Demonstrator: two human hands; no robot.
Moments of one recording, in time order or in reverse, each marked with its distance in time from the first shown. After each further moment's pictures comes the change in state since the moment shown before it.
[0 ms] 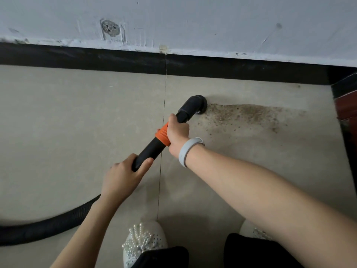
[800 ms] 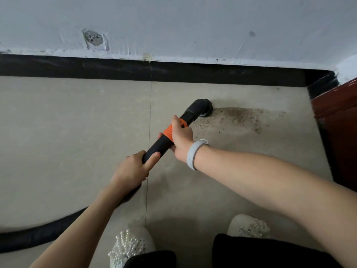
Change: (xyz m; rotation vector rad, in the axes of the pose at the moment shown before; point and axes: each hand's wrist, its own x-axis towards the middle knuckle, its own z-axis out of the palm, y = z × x) left_hand 0.026 0.045 0.021 -0.023 -0.188 0.080; right_hand -0.008 -0.023 -0.053 0.147 -0.046 0.008
